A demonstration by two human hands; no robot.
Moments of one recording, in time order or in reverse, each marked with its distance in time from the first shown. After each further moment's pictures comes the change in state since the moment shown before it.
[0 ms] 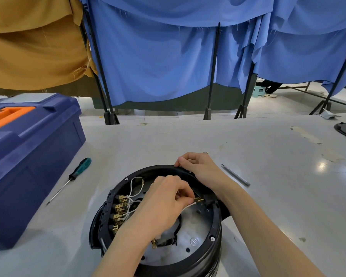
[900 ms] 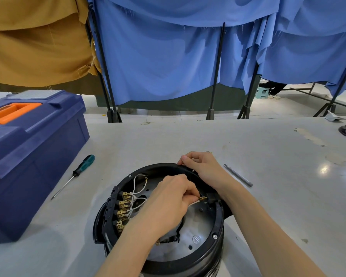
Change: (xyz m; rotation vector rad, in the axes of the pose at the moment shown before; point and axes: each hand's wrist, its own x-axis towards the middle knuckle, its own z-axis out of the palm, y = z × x) left_hand 0.001 -0.002 0.006 0.054 -0.036 0.025; right_hand 0.000 0.002 0.000 0.014 -0.001 -0.001
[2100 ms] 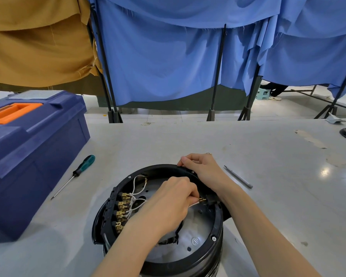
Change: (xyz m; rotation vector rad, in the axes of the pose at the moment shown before) left_hand 0.003 0.005 -0.002 0.112 -0.069 0.040; right_hand 0.000 0.000 0.001 0.014 0.024 0.002
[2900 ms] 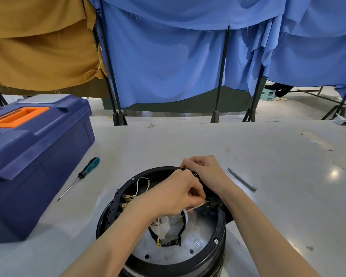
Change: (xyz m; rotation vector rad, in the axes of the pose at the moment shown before) left_hand 0.022 -0.007 -0.014 -0.205 -0.176 0.063; right_hand 0.004 0.000 0.001 -0.040 0.048 -0.021
